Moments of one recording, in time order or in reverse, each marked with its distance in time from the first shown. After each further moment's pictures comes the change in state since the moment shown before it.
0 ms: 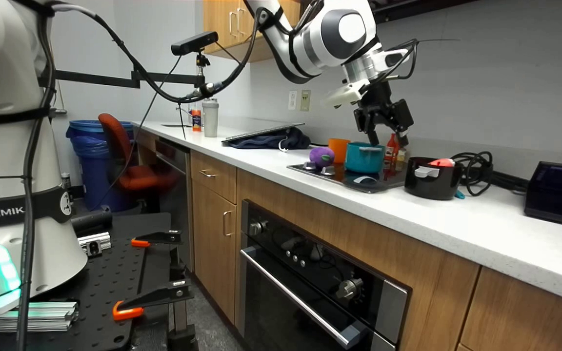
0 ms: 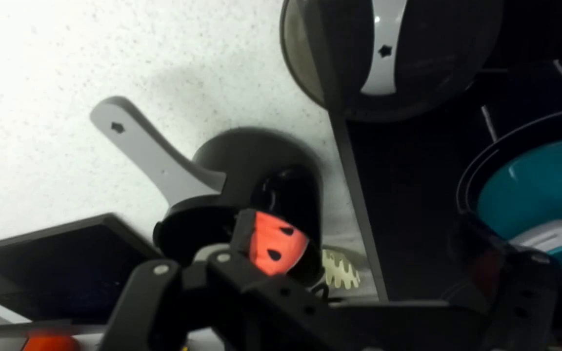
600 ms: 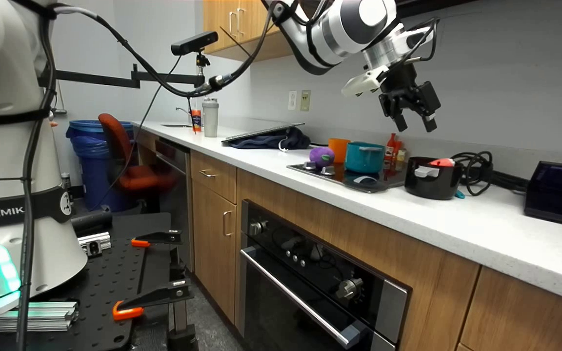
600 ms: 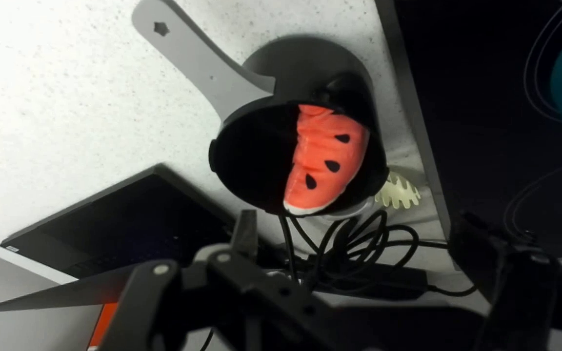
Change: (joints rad) arm 0.000 0.045 -0.050 0.124 0.000 0.000 0.122
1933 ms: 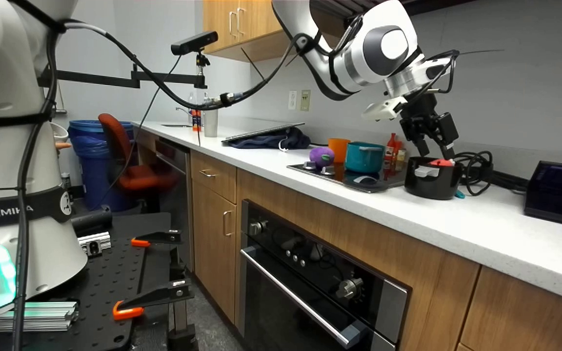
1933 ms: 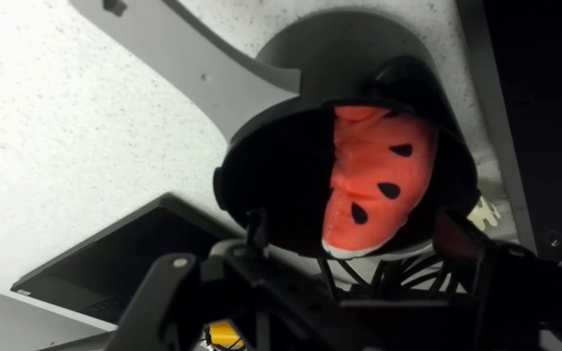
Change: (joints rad) arm -0.010 0.214 -0.037 0.187 0.058 -0.004 0.052
